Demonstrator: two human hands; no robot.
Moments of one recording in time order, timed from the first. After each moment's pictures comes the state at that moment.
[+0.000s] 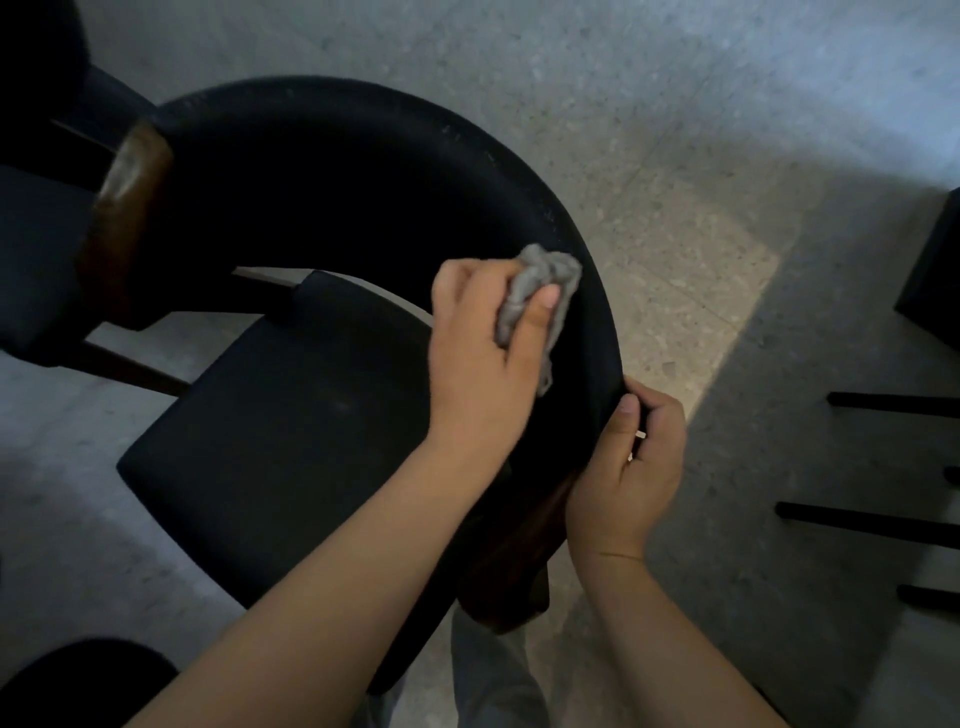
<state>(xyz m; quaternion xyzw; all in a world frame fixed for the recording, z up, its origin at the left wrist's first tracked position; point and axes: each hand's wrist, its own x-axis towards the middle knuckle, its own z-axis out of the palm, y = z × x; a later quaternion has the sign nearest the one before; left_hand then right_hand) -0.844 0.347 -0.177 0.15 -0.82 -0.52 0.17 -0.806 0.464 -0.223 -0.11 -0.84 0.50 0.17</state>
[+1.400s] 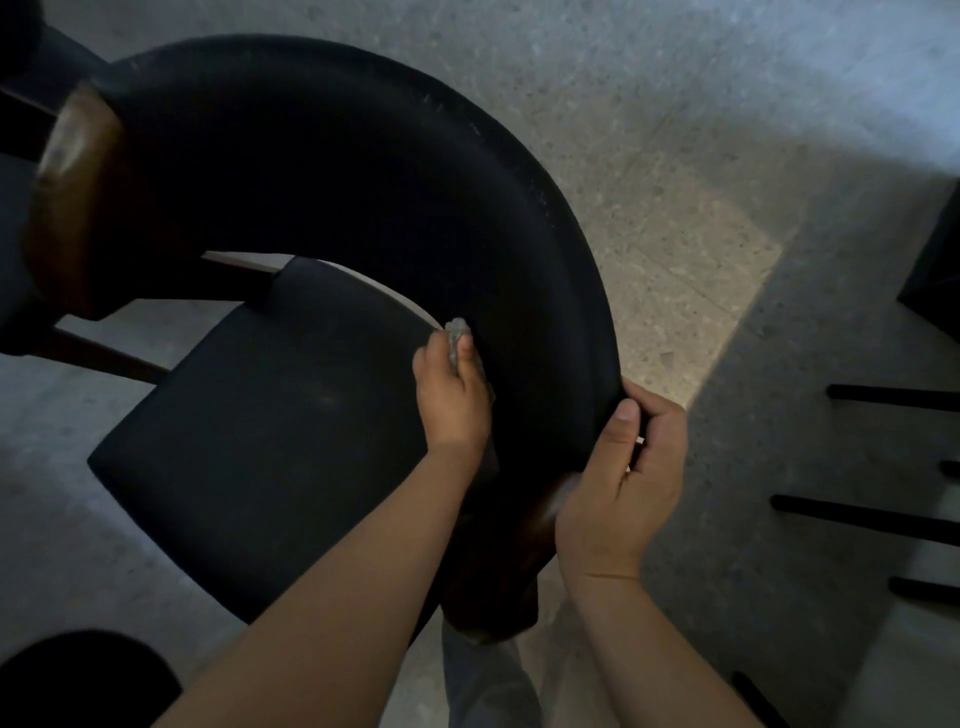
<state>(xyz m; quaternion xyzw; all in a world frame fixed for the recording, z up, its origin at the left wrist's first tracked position) -0.843 0.353 -0.300 0.37 -0.75 -0.54 0.02 -0.805 0.466 -0.225 -0.10 -0.85 0.49 0.18</state>
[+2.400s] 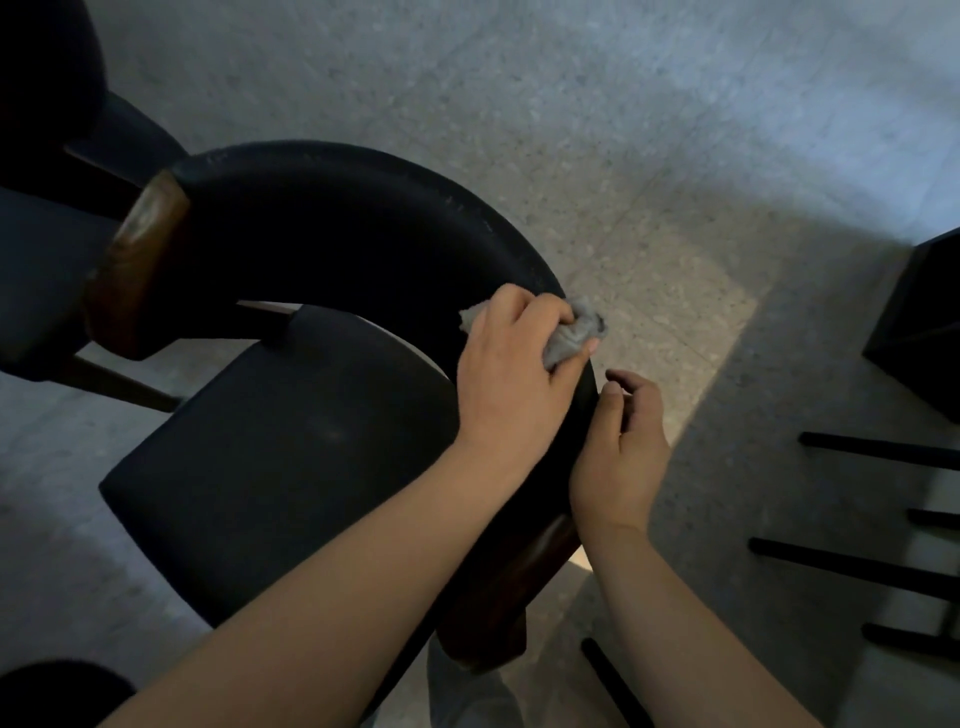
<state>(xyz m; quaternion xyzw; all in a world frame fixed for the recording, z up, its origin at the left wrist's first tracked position) -0.882 0.359 -0.170 0.11 -0.89 -0.42 0.14 -0.860 0.462 -0.190 -0.16 -0.85 0.50 0.03</state>
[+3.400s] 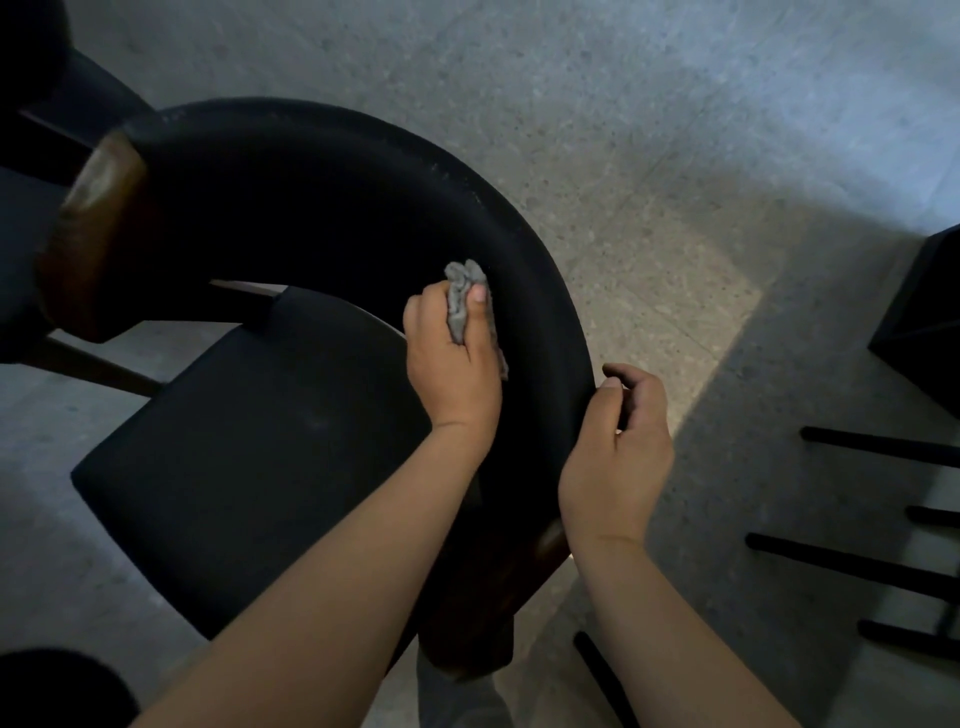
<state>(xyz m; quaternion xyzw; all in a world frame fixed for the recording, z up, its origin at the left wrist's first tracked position) -0.897 0.357 -0.241 0.35 -0.74 -0.52 0.24 -0.859 0.460 -0.188 -0.15 -0.86 0.49 0.05</state>
